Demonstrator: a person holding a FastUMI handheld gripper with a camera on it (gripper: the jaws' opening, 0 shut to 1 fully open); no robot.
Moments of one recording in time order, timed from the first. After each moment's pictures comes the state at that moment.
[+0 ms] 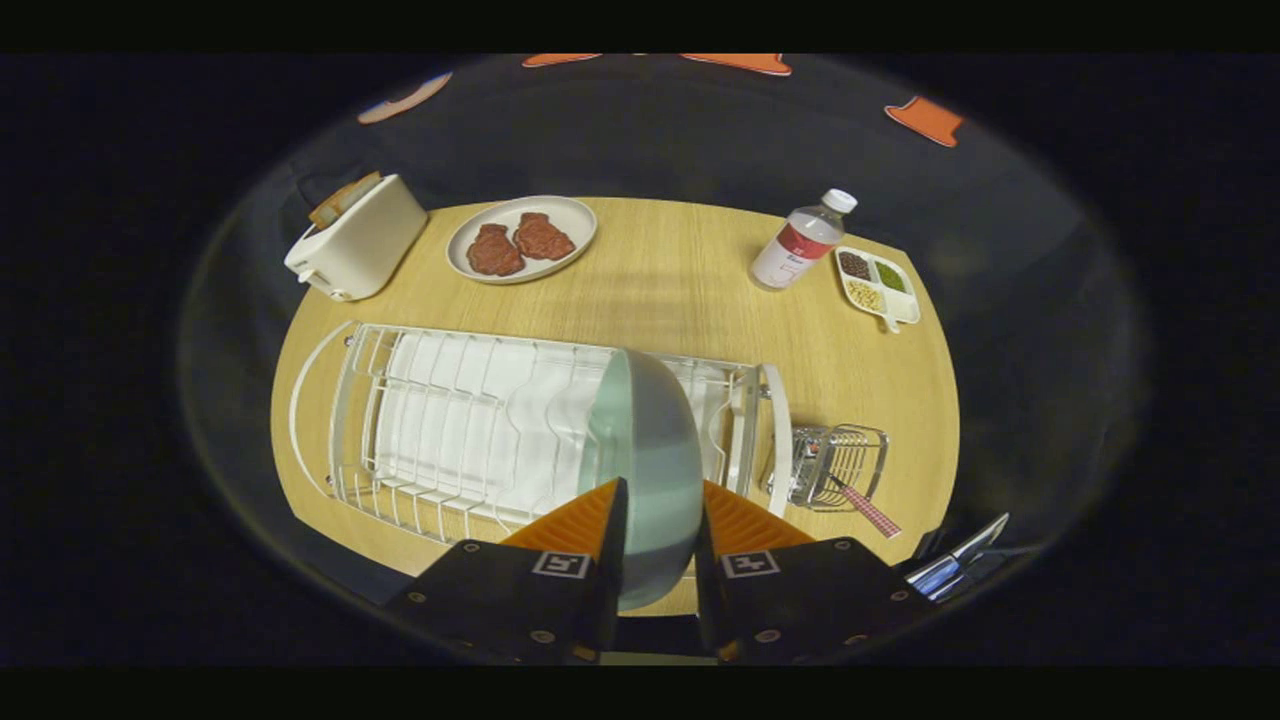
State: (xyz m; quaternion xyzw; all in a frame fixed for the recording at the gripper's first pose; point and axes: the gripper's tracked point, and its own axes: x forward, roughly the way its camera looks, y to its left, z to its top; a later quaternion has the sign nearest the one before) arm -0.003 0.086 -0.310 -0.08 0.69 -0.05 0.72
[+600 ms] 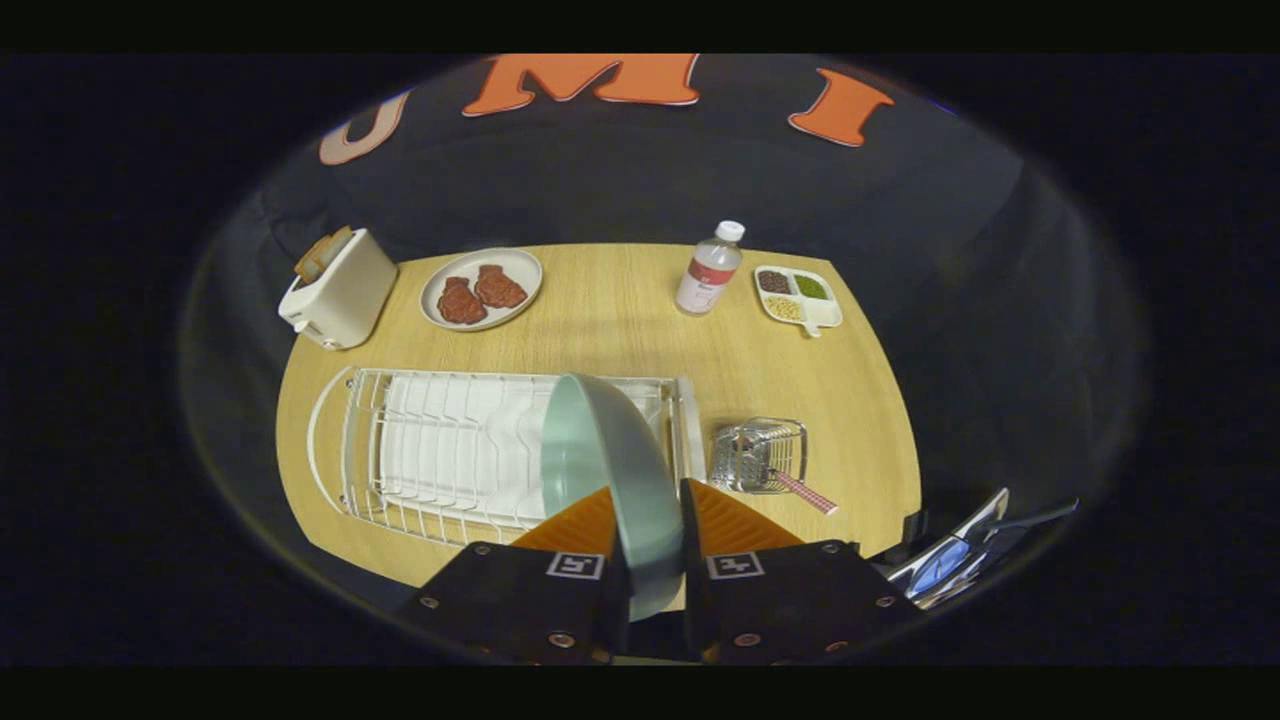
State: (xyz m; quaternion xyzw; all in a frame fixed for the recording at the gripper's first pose) arm -0.013 0.051 -0.231 -0.05 0.63 -0.12 0.77
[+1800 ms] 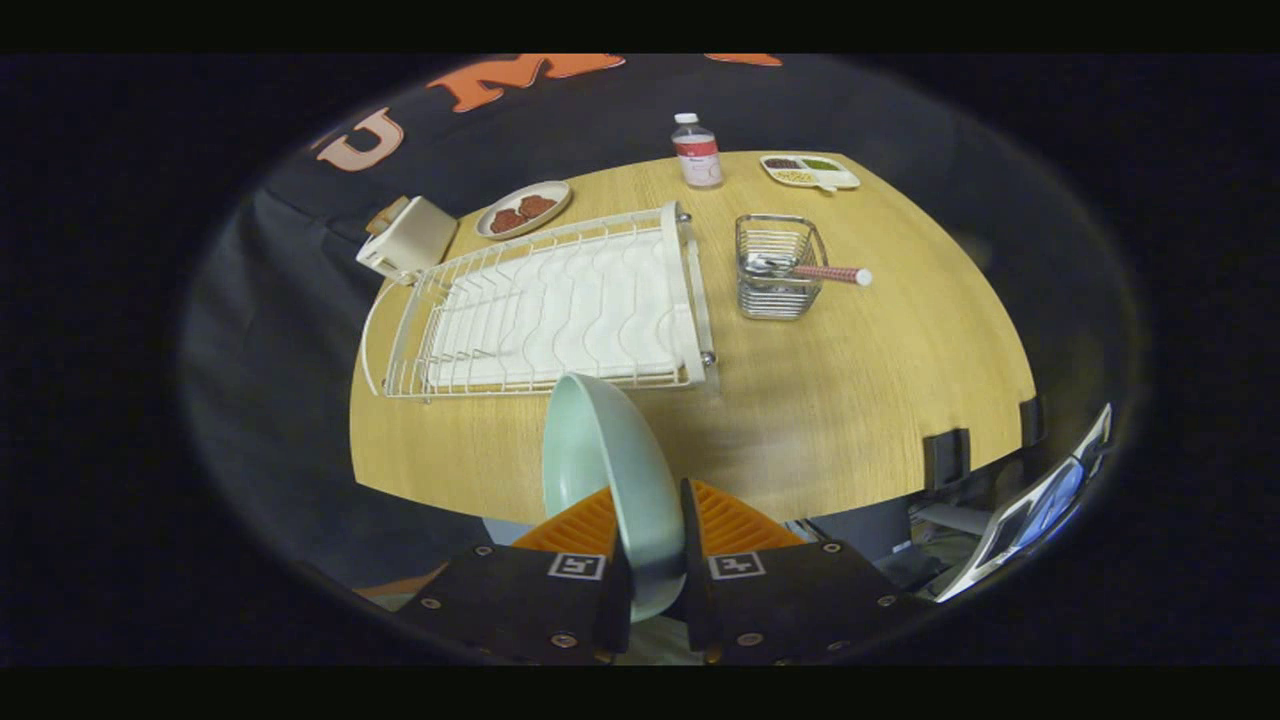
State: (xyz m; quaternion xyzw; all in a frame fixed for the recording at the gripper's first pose) arm -0.218 0.049 -0.278 0.11 0.68 -0.01 0.72
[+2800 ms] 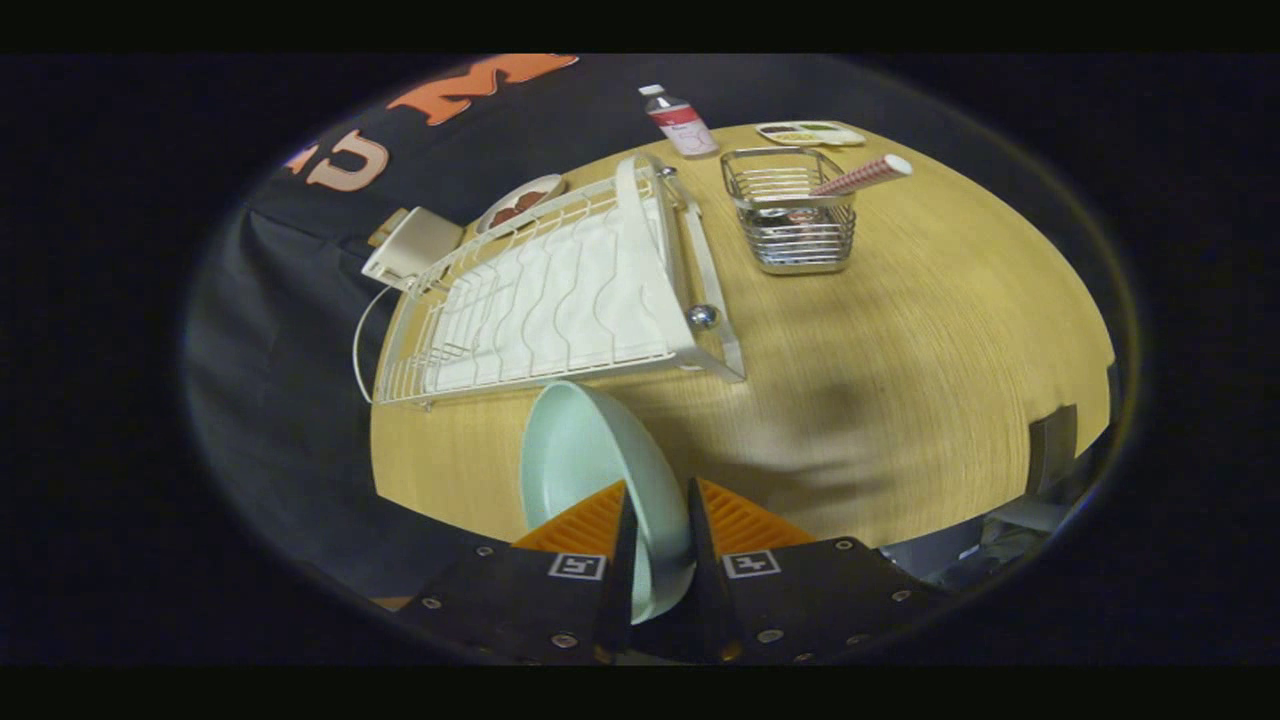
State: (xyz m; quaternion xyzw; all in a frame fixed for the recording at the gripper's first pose) arm -0.235 0.050 -0.371 0.18 0.66 0.01 0.73
